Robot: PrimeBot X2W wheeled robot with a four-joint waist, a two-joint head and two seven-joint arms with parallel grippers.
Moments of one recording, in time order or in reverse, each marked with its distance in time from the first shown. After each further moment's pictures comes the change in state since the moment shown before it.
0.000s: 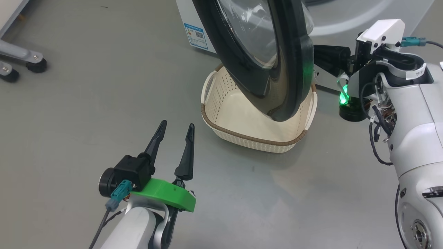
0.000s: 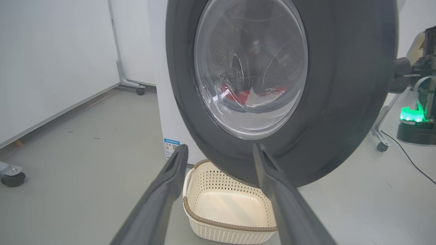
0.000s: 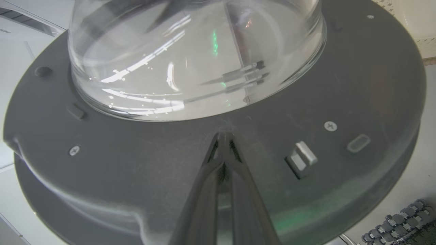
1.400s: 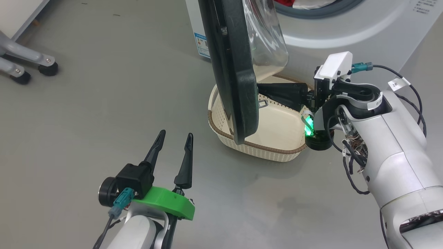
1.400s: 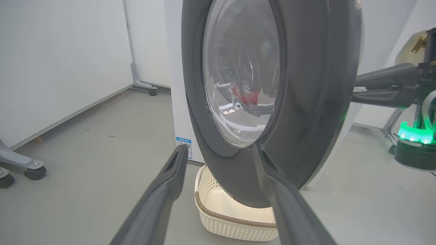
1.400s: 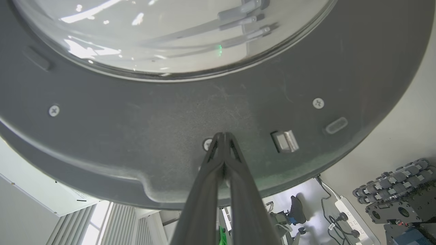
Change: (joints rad) left arm 0.036 0.001 0.000 0.006 0.019 0.000 0.000; right arm 0.138 0.011 0.305 -0.146 0.273 0.000 0.028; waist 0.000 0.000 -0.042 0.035
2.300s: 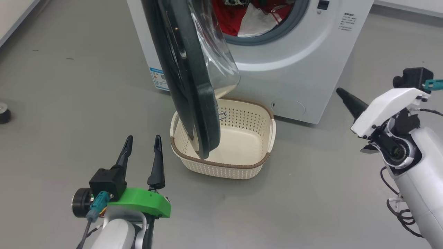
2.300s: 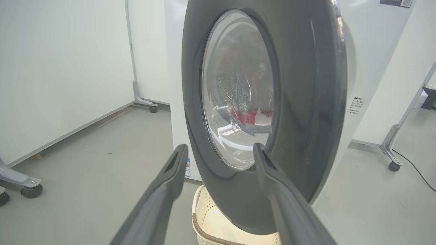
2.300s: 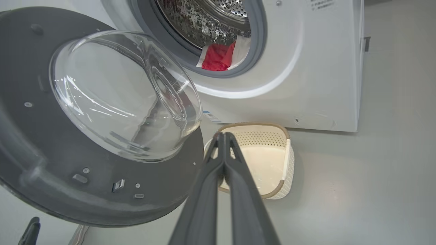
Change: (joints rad) left arm 0.040 0.004 0.127 0.029 0.043 0.000 0.000; right arm 0.285 -0.267 0.111 -0.291 -0.607 0.249 -0.579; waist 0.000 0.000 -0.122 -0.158
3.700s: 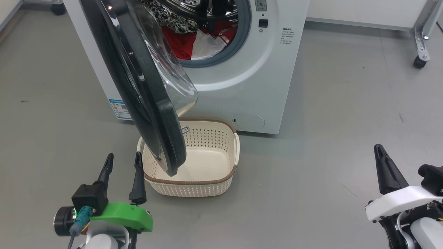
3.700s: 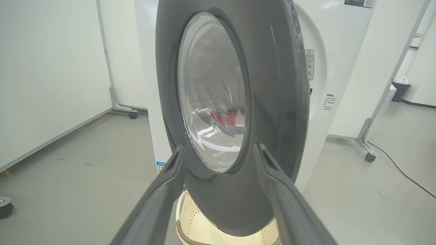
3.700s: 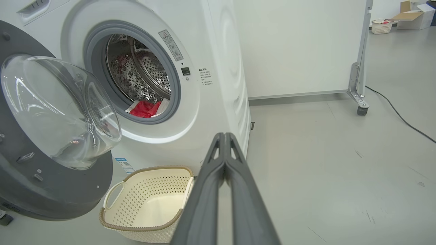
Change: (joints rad) left arm 0.082 0.023 0.109 0.022 0.034 -0.054 0.000; right arm 0.524 -0.069 -0.073 -0.302 -0.395 -0.135 -0.574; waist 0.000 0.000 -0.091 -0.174
